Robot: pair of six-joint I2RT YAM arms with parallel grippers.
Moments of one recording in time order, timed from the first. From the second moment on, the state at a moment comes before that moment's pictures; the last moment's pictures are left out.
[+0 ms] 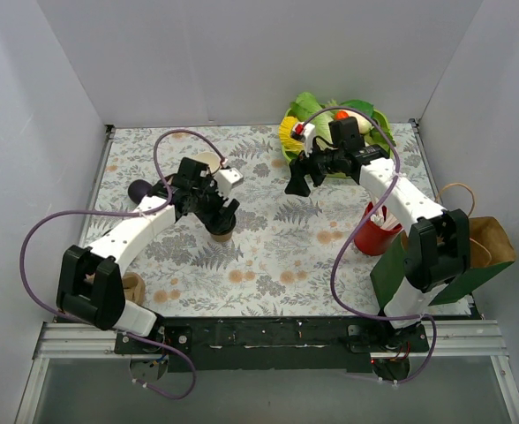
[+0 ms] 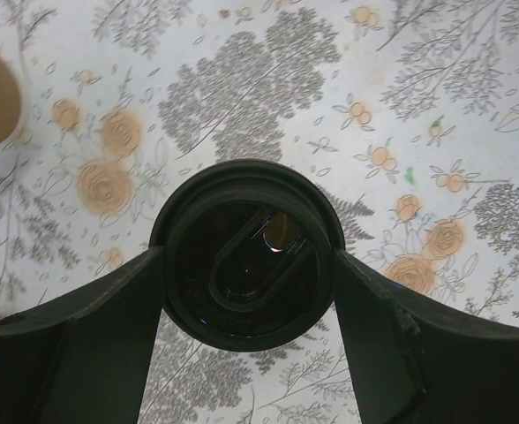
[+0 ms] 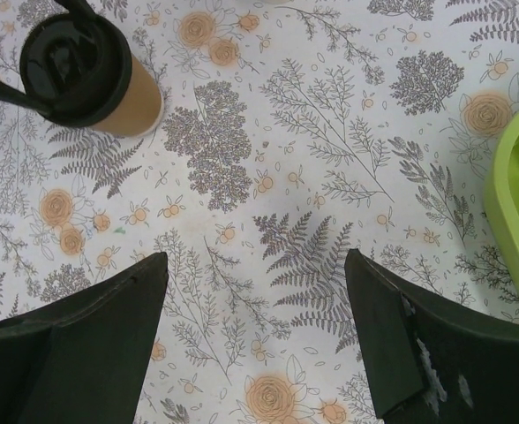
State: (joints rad) left arm -0.43 1.45 1.09 -0.56 0.32 0.36; right arm 0.38 1.68 1.45 -0.53 -0.70 -0.35
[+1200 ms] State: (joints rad) left arm -0.07 1.51 1.27 -0.61 0.25 0.24; right arm 0.38 1.53 1.62 -0.91 -0.35 -0.50
